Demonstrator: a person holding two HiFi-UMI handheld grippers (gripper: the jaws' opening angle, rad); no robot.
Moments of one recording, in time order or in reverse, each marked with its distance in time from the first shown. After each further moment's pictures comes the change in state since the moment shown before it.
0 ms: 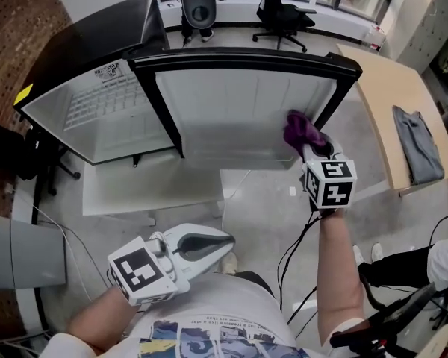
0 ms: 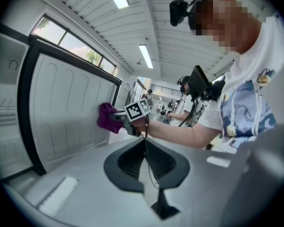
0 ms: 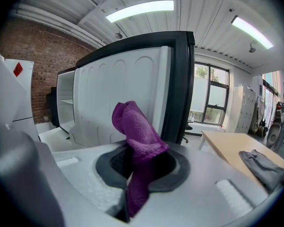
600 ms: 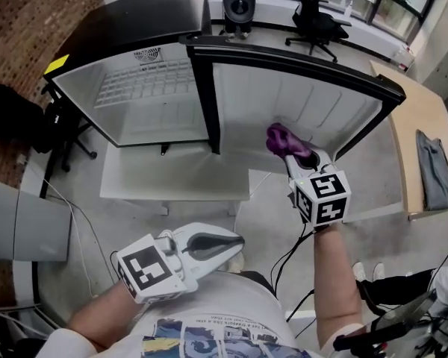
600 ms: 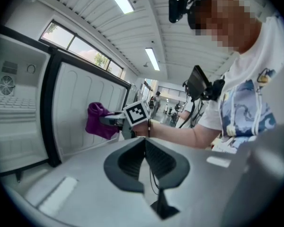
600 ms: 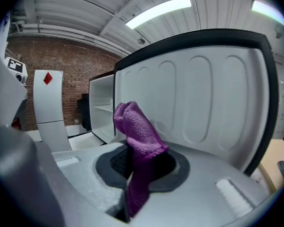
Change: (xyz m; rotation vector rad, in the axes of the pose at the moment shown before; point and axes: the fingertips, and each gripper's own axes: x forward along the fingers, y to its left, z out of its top) left arm -0.041 0.012 -0.009 -0.029 -0.031 0.085; right arm 0.017 0.144 0.030 -0.063 -0.063 0.331
